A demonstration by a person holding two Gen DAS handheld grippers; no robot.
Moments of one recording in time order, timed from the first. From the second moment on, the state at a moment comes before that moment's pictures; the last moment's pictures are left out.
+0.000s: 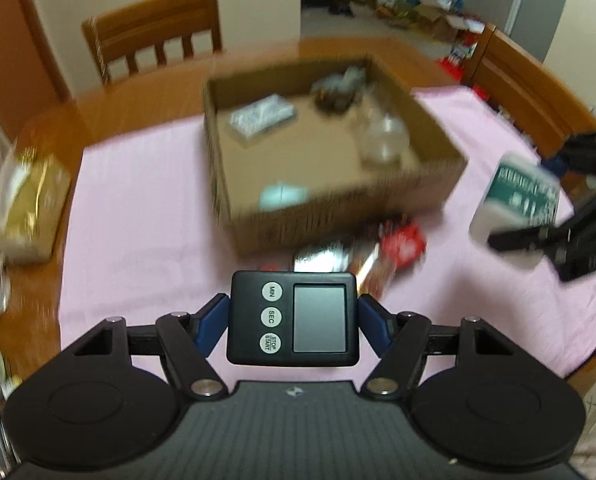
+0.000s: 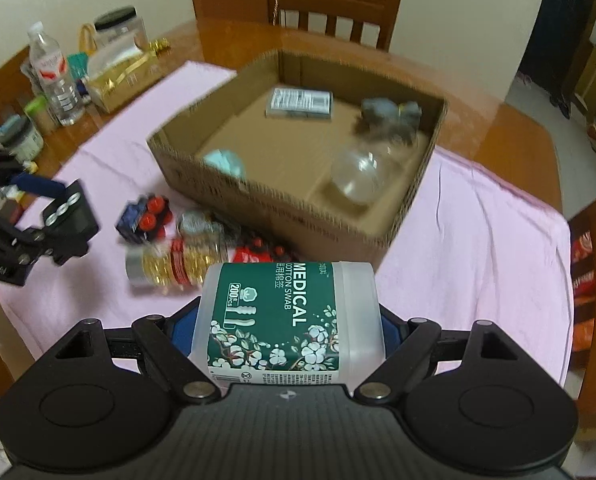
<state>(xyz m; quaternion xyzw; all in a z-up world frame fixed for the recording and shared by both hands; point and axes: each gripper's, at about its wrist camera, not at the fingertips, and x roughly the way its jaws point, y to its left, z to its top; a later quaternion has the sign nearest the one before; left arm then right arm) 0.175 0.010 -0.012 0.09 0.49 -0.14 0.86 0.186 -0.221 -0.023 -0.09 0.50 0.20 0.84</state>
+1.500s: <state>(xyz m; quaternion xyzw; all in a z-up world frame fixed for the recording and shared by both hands) 0.274 0.035 -0.004 0.06 0.39 -0.05 0.92 0.273 -0.206 -0.001 -0.01 0.48 0.09 0.87</state>
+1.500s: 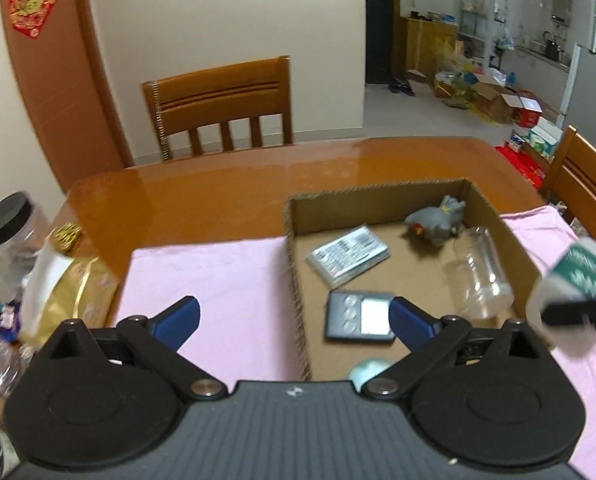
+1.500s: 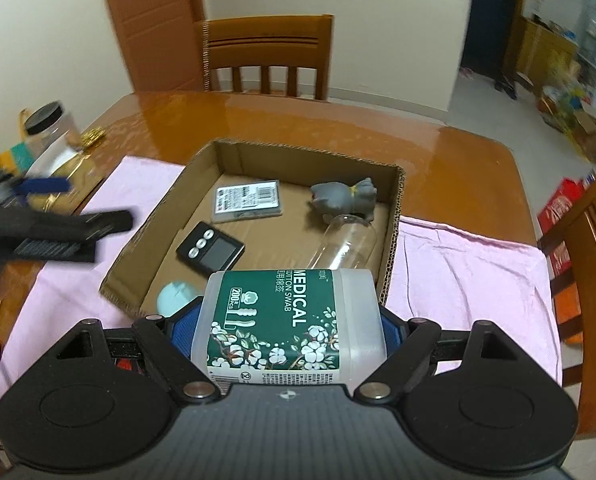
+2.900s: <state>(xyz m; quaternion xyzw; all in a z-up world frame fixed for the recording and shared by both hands) 0.186 0.072 -0.072 0.02 0.47 -0.04 0.88 0.208 -0.194 -0.102 0.05 0.52 0.02 0.85</state>
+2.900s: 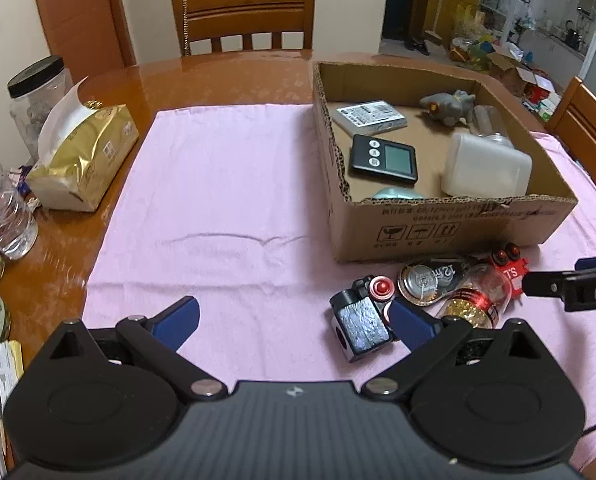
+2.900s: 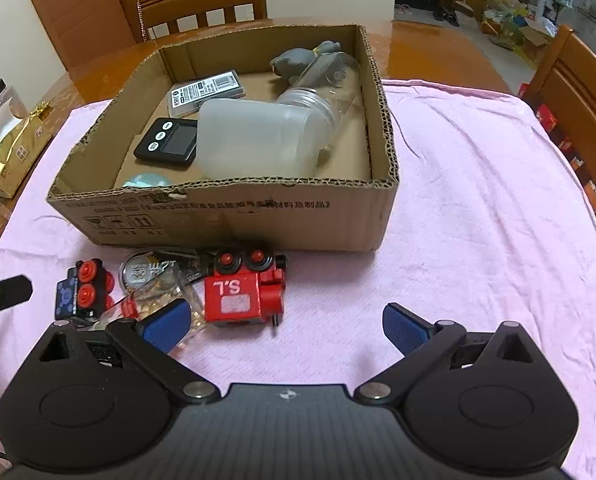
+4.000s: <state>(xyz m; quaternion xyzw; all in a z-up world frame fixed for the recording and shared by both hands) 0.219 0.036 -0.103 0.02 0.50 -0.02 0.87 0.230 -0.219 -0.147 -0.03 0.53 0.03 0.84</state>
